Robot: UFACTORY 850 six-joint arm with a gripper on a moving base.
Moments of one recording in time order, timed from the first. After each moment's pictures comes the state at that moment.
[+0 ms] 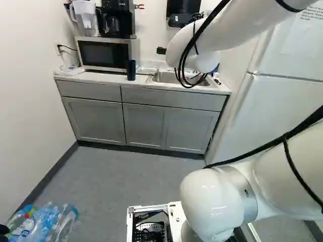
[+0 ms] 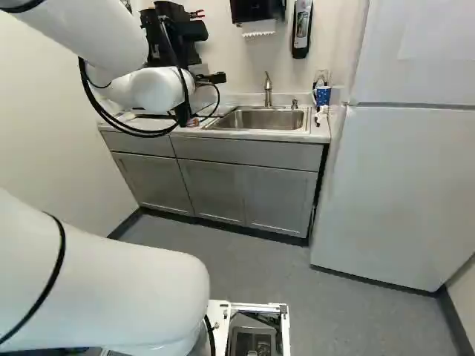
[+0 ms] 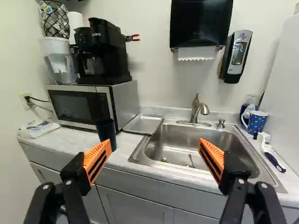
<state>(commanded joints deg) 3.6 19.7 -37.9 0.0 30.6 0.0</state>
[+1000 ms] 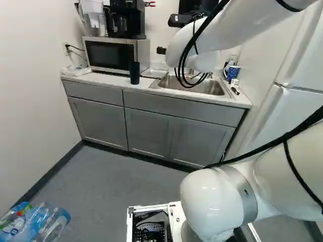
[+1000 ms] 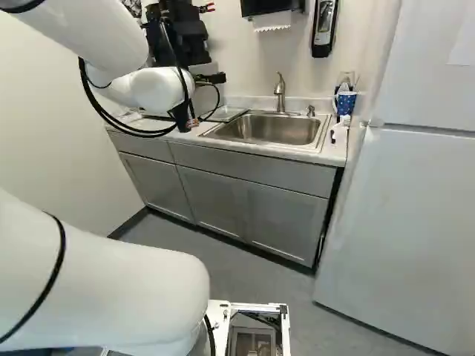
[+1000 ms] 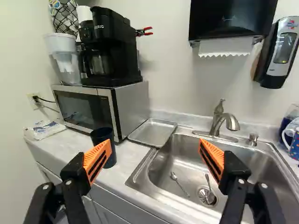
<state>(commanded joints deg) 3.6 19.7 -37.9 0.0 30.6 0.0</state>
